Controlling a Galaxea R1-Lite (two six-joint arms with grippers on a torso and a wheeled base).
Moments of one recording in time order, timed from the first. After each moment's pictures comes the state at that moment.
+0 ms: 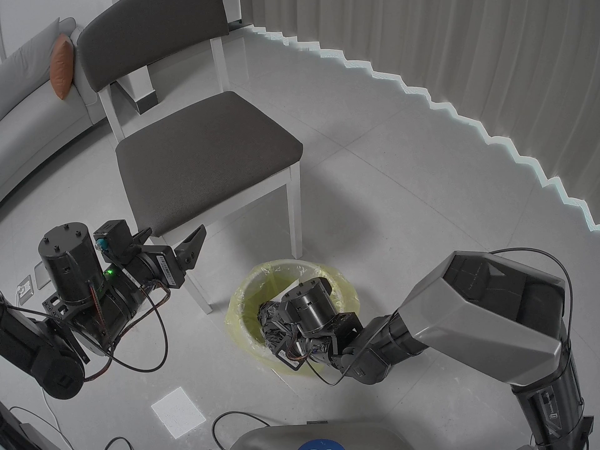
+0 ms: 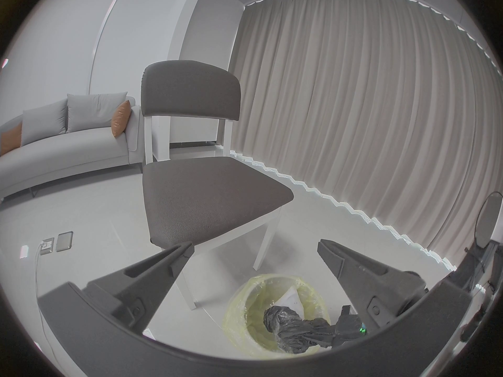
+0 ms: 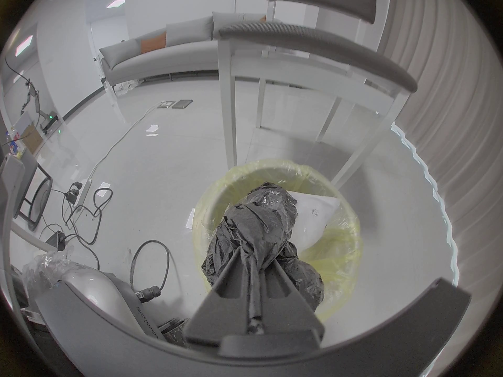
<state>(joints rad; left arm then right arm) -0.40 1.64 -0.39 -1.20 0.18 -0.16 0.83 2.48 -1.35 -0.45 -0.18 -0.27</state>
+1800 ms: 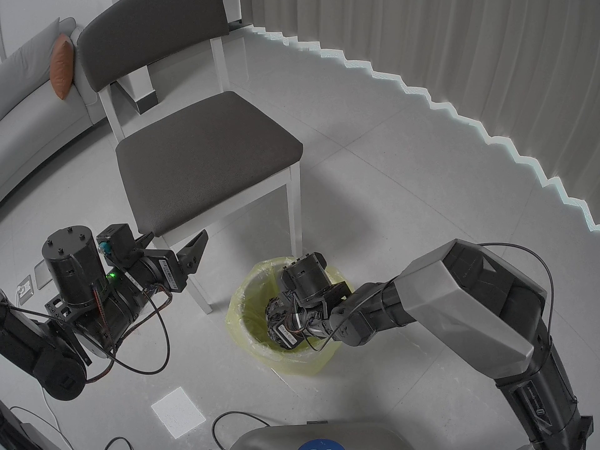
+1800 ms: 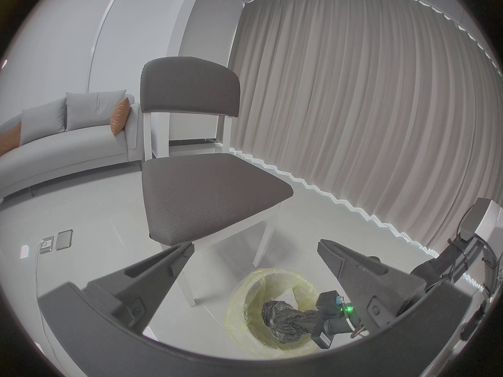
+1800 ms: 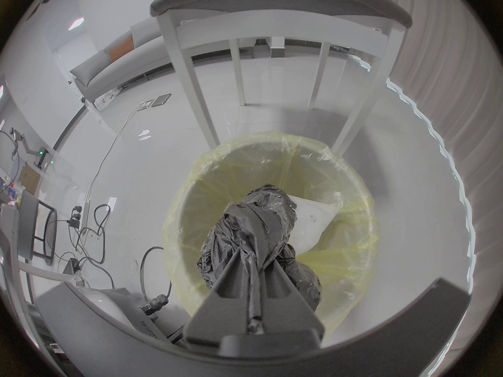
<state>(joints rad) -0.40 1.65 -0.38 -1.20 0.17 -0.16 0.75 2.59 -1.68 -0.11 -0.14 -0.12</state>
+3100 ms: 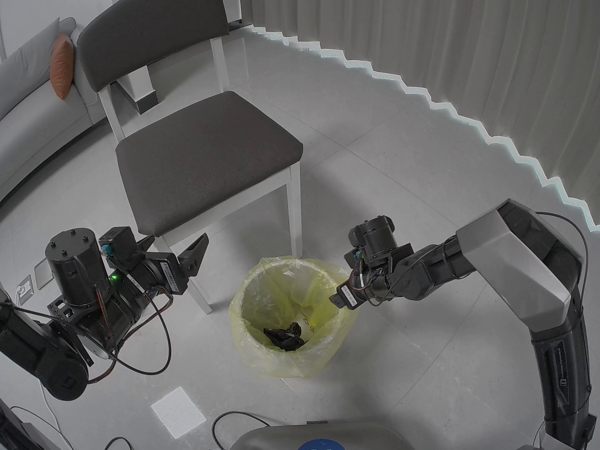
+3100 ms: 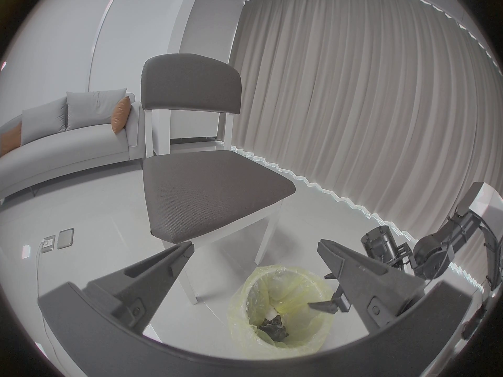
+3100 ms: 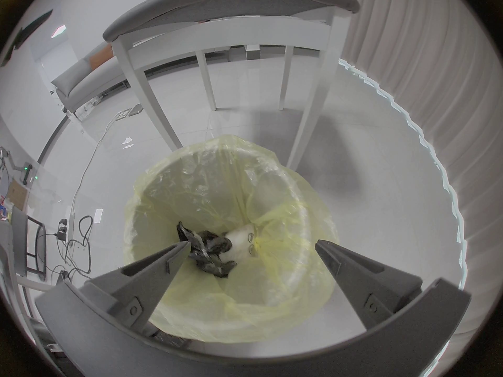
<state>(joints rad) -0.40 1.67 -0.38 -1.20 0.17 -0.16 0.52 2.47 -1.56 -0.12 -0.15 -0.15</state>
